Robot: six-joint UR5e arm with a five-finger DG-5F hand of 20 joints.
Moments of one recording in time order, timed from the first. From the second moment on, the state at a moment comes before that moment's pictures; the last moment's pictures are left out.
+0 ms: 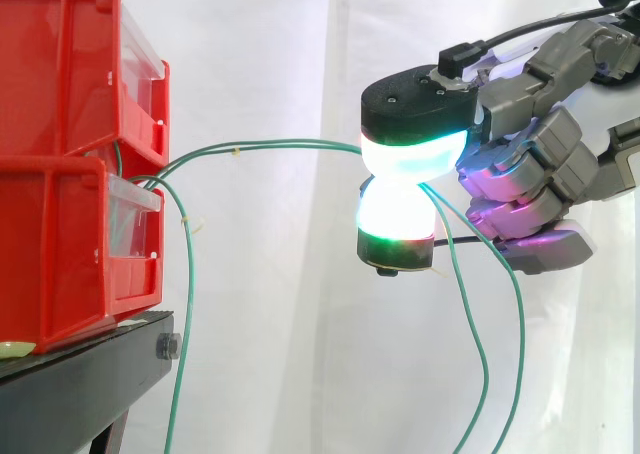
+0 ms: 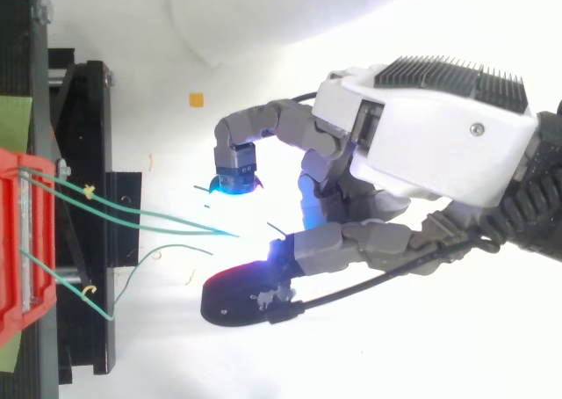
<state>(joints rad) 0.24 -2.27 -0.87 -3.49 -1.02 -0.33</state>
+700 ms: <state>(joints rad) 0.24 -2.27 -0.88 -3.48 -1.05 -0.15</state>
